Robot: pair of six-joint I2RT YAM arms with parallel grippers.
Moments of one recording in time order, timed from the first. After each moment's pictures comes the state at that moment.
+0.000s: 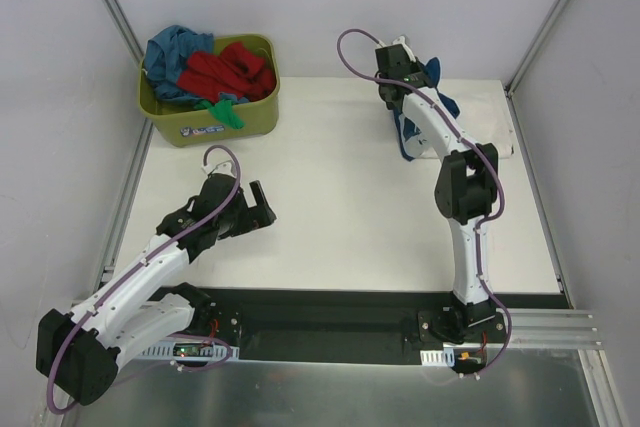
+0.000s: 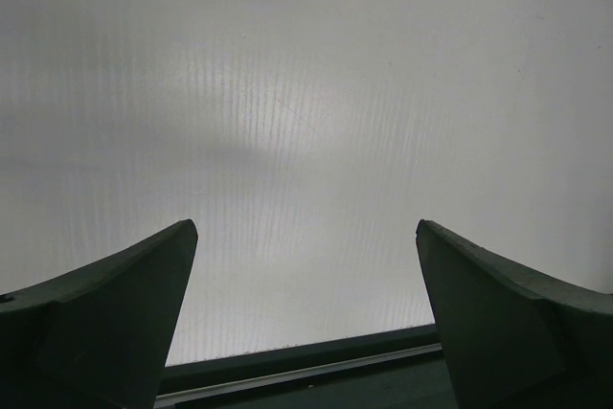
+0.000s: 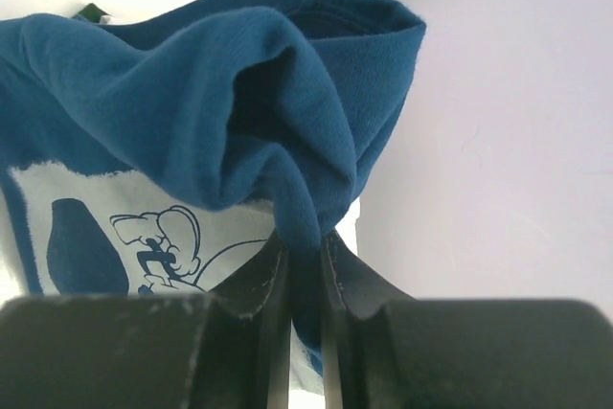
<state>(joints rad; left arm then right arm) -0.50 0.88 0.63 -0.58 -0.06 -0.73 0.37 2.23 2.12 -0.62 0.93 -0.34</state>
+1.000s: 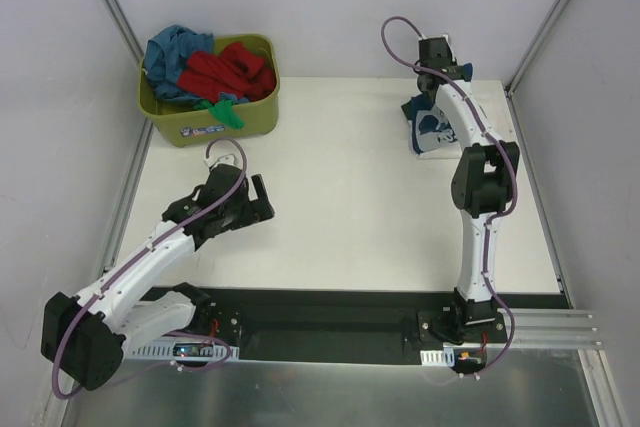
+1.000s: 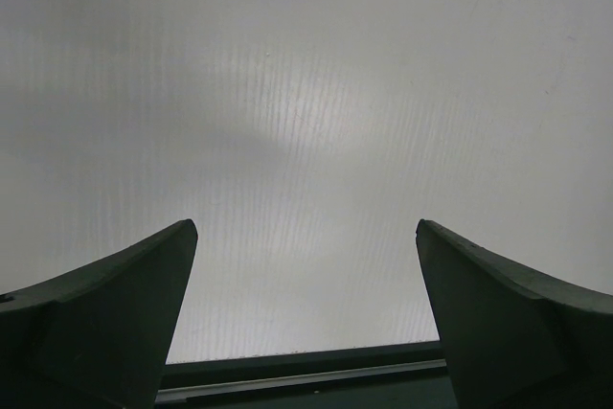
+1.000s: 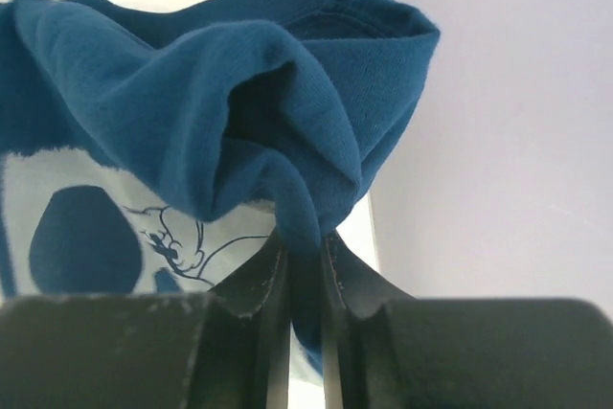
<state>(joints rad) -0.50 0.96 0.70 -0.63 -0.12 -0.72 0.20 2.23 2.16 -0.70 0.76 -0.25</state>
